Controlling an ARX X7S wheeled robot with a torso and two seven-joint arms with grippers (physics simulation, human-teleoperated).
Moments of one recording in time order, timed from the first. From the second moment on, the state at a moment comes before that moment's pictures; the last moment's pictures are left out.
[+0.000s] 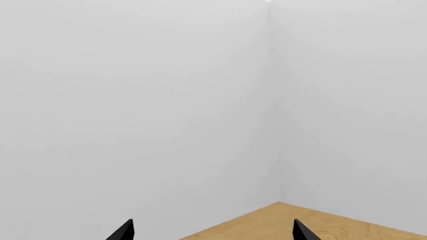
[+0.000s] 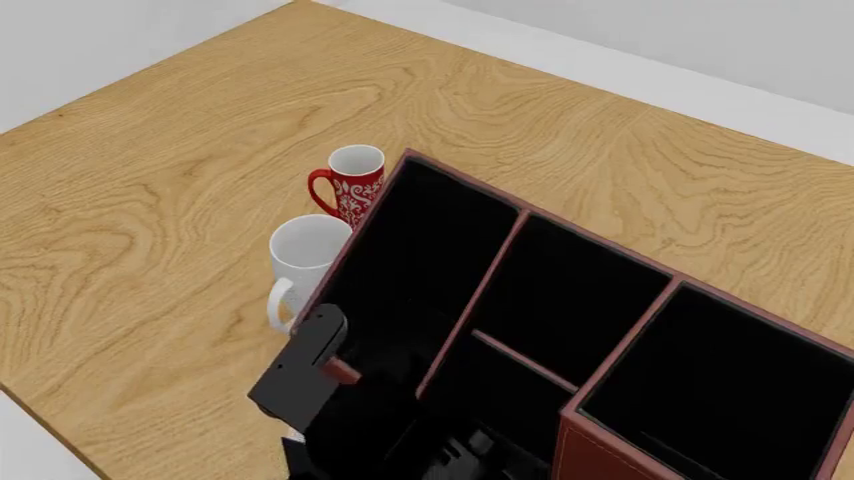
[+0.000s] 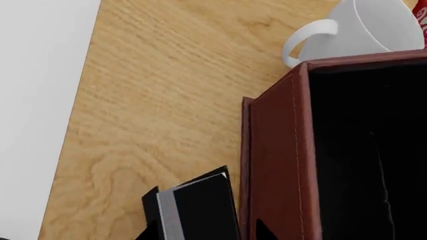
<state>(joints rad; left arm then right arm) -0.09 -0.44 -0.10 0.47 -0.29 -0.19 -0.34 1.04 0.02 -1.15 0.72 0.39 0.70 -0.28</state>
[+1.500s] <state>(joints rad) -0.08 -0.45 -0.12 0.50 -0.32 -0.20 -0.36 1.14 0.22 -1.08 -0.01 0.68 1.05 -0.07</state>
